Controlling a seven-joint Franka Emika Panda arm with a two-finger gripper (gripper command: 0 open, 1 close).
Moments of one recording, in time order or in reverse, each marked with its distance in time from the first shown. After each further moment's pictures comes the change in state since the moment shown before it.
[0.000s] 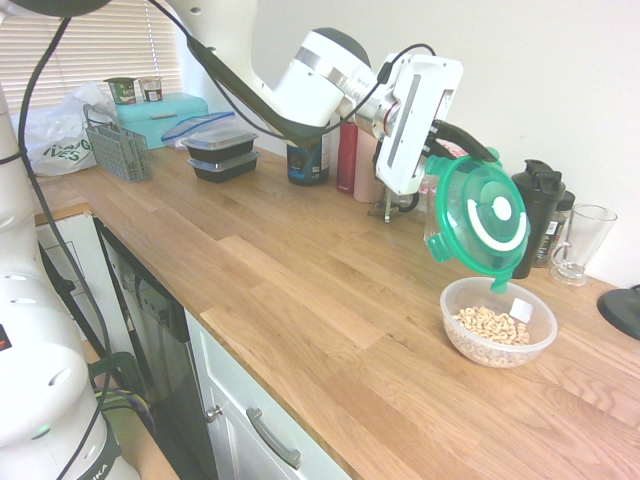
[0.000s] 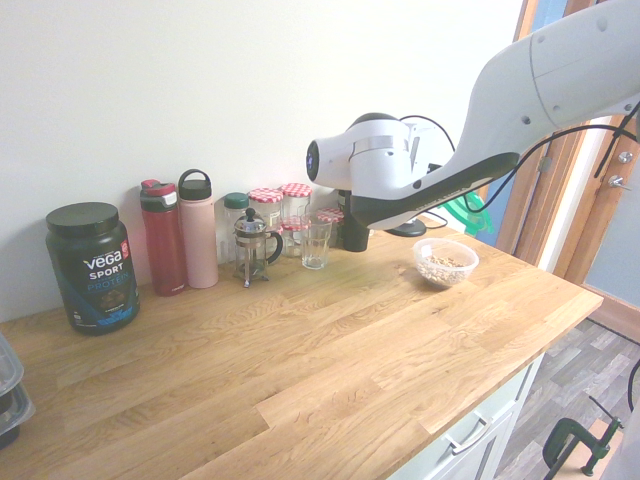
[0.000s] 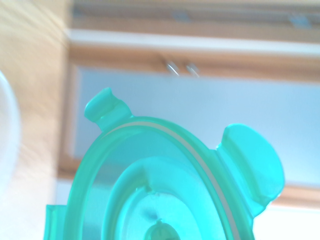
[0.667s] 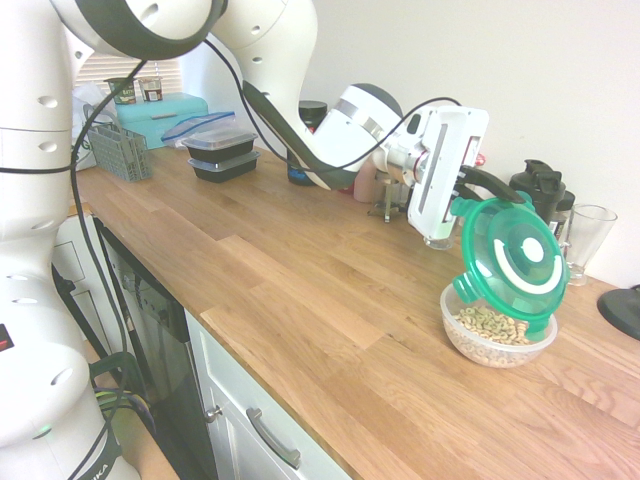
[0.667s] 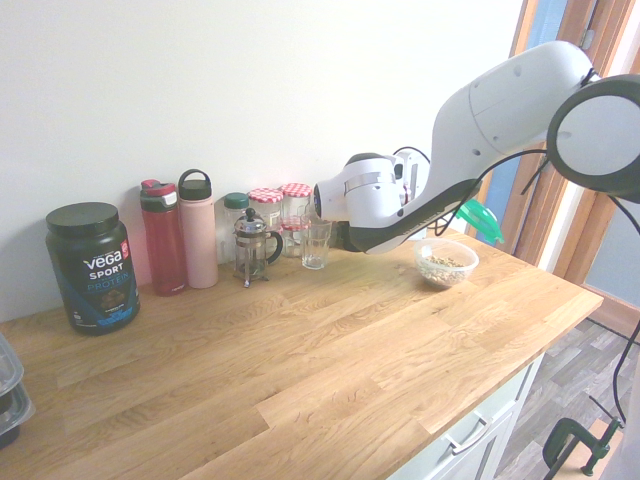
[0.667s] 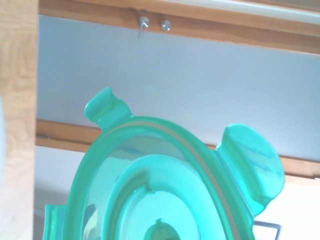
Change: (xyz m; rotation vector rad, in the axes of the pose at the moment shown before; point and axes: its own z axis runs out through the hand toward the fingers) arm -0.008 -0.080 0.050 -0.139 -0.009 -0.036
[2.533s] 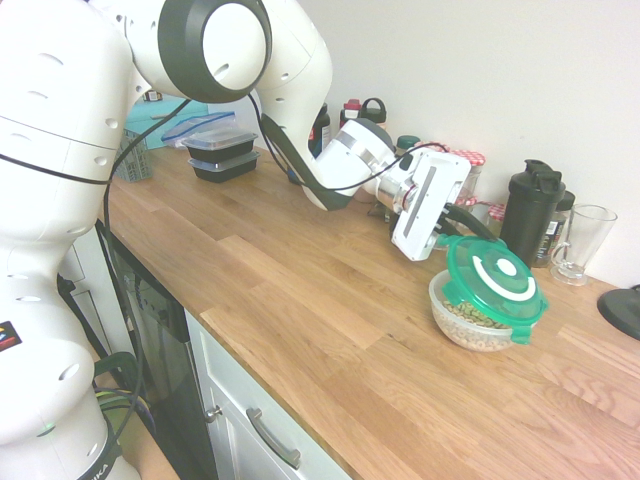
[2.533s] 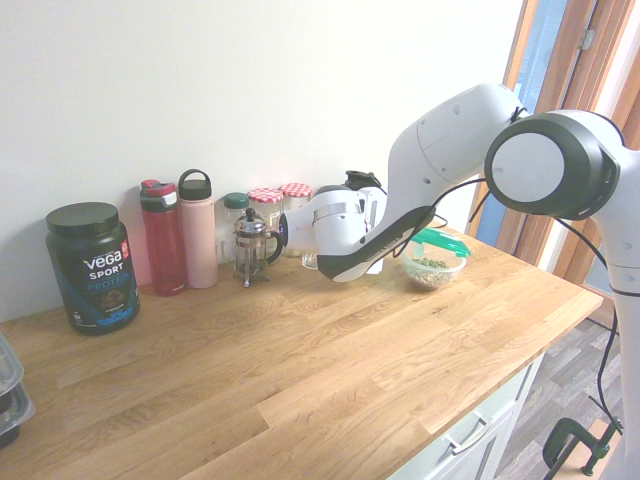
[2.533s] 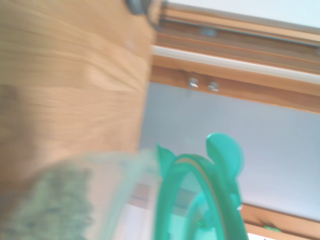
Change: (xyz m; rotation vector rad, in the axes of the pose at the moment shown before) arm -0.033 -0.074 -0.074 0.219 -0.001 -0.079
